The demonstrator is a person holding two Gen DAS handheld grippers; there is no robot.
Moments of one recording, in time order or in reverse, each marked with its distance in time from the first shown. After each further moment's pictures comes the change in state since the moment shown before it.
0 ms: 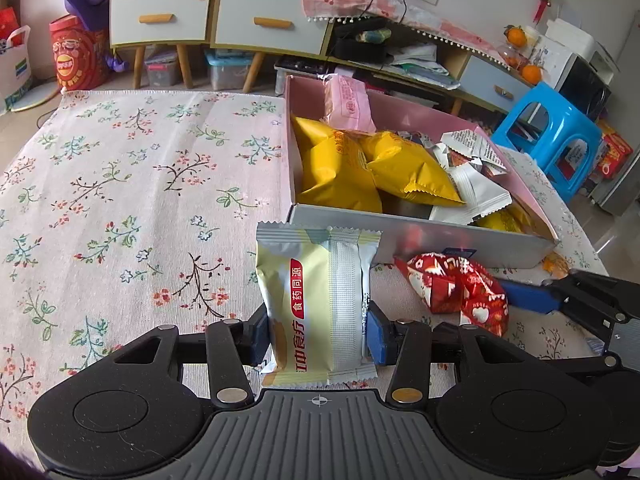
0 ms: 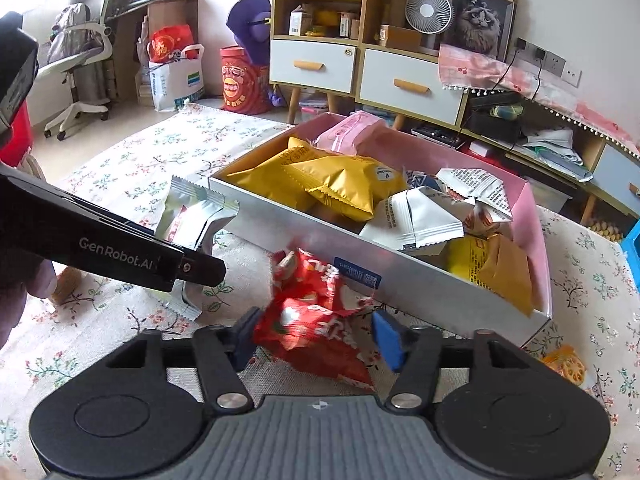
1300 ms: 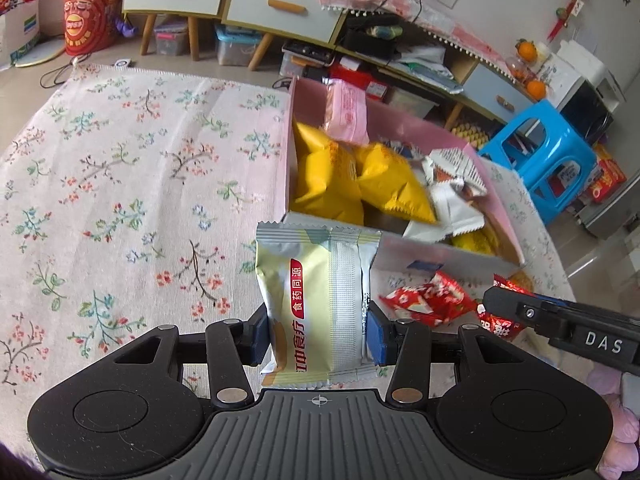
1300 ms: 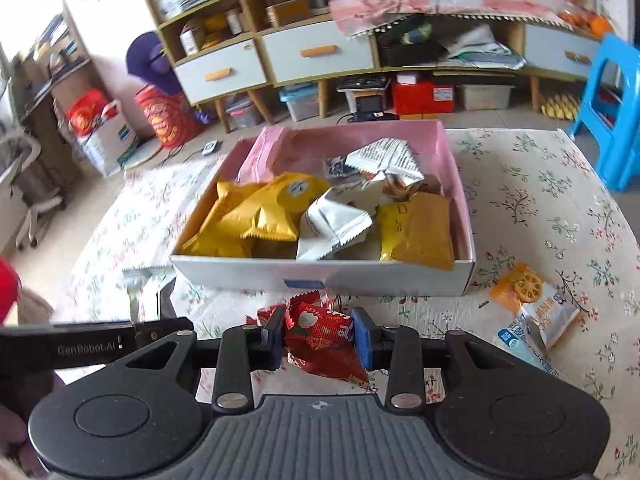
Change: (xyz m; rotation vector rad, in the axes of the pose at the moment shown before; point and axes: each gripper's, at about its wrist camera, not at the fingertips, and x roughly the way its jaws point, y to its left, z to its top) left arm -0.027 0.000 0.019 -0.121 0.057 -0.053; right arm -0.037 -0.048 0.028 0.444 0.097 -0.025
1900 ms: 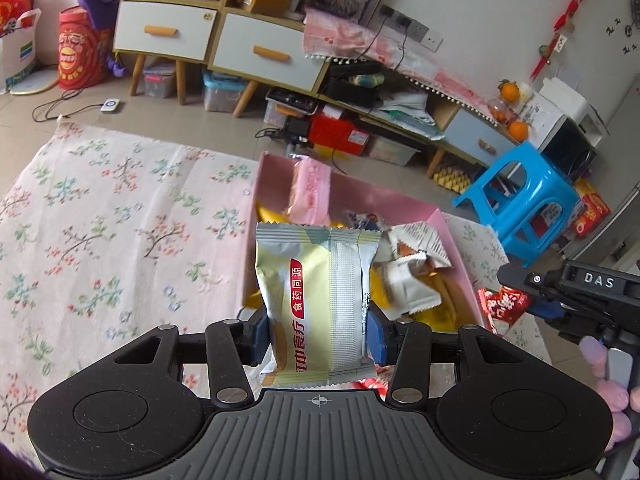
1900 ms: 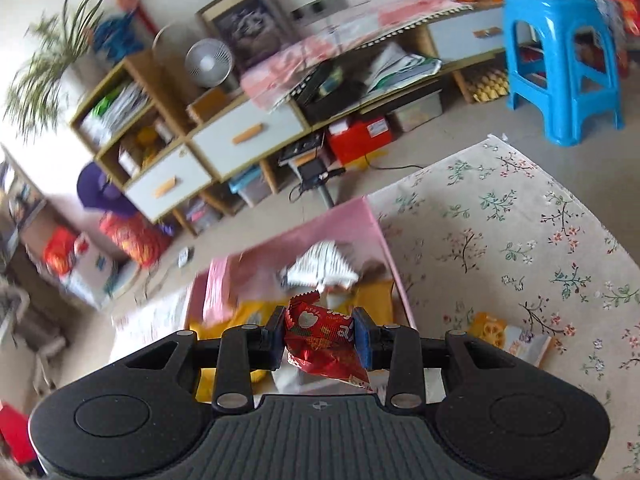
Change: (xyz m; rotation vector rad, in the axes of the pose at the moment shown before) left arm -0.010 -0.023 0.038 -0.002 -0.119 -0.044; right arm -0.012 -0.056 0.043 0.359 -0.185 -0.009
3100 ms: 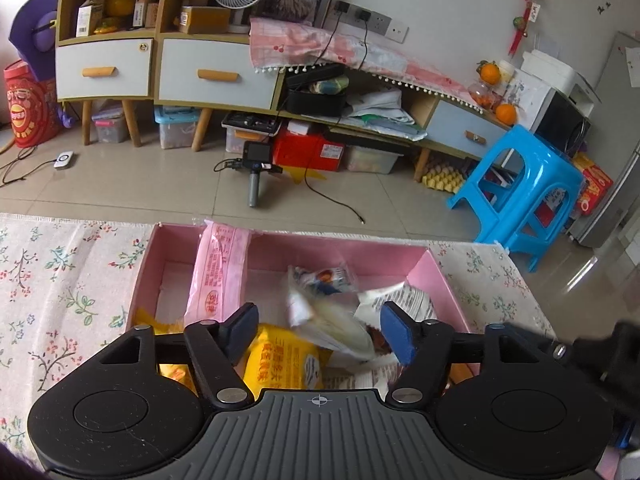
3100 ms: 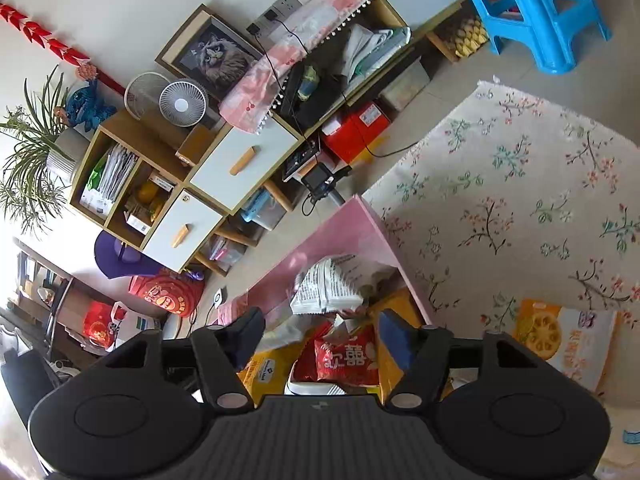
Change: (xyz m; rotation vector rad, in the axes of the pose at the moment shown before) left arm 0.100 -0.054 0.047 0.155 -0.041 0.005; right arm 0.035 -0.031 0.006 0.255 -0.012 0.117
